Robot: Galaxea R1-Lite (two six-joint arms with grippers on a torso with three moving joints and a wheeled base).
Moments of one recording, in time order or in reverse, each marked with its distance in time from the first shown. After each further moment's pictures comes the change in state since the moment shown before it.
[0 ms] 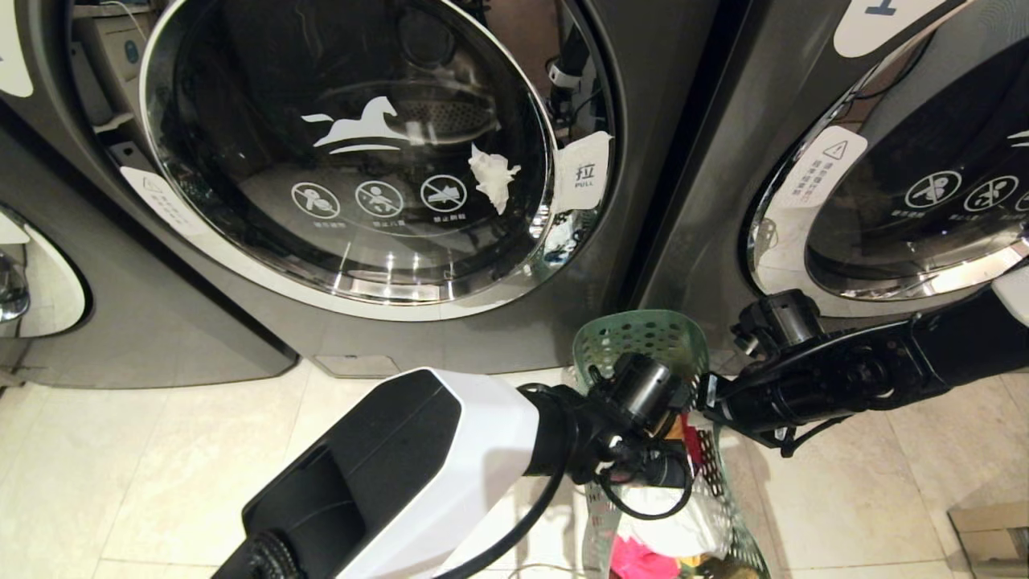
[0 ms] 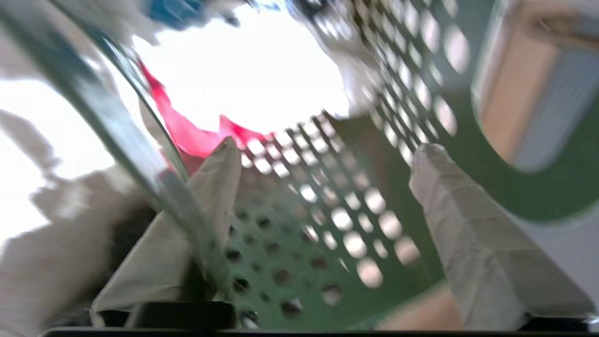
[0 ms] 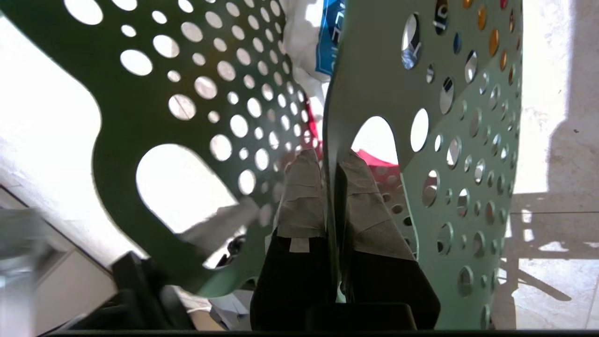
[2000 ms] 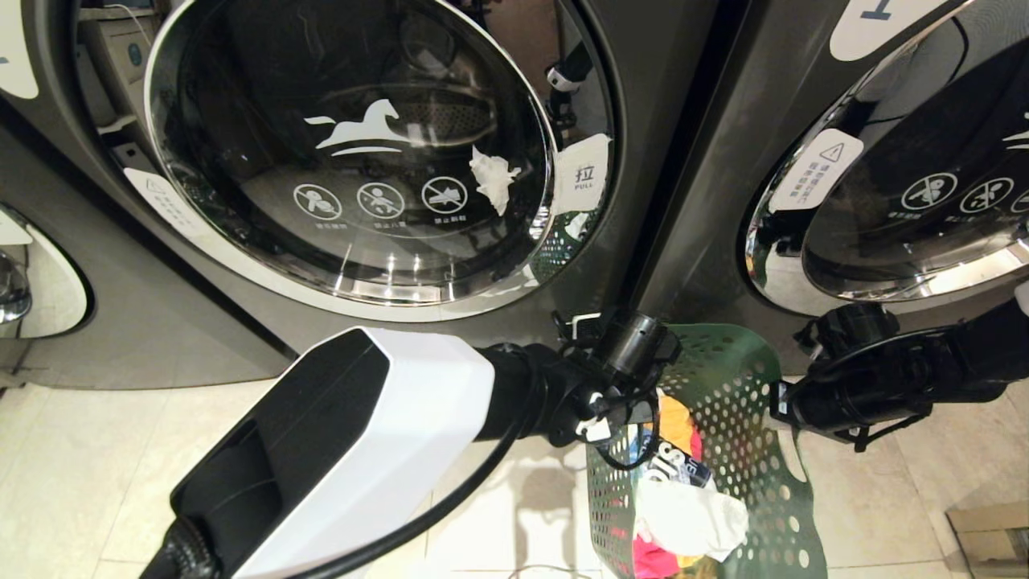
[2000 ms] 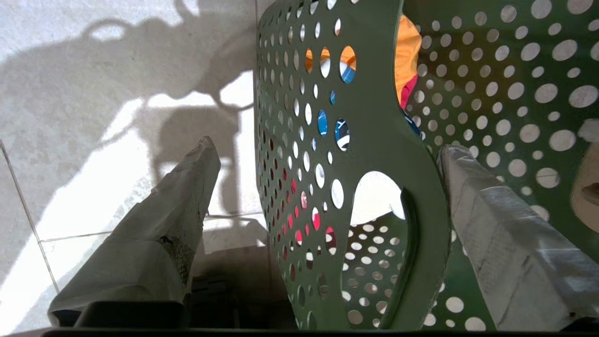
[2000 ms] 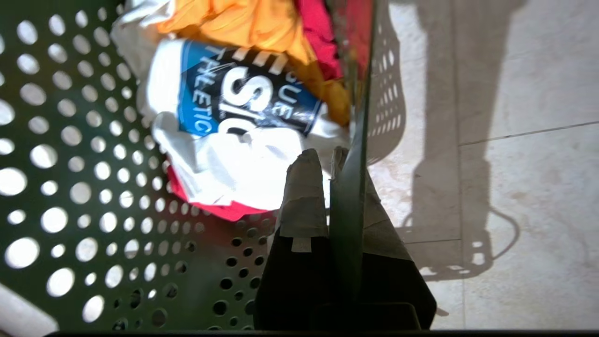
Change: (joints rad) left arm 0.035 -0.108 0.013 -0.001 0.395 -0.013; right arm -0.314 0.103 -0.027 -0.029 -0.023 -0.337
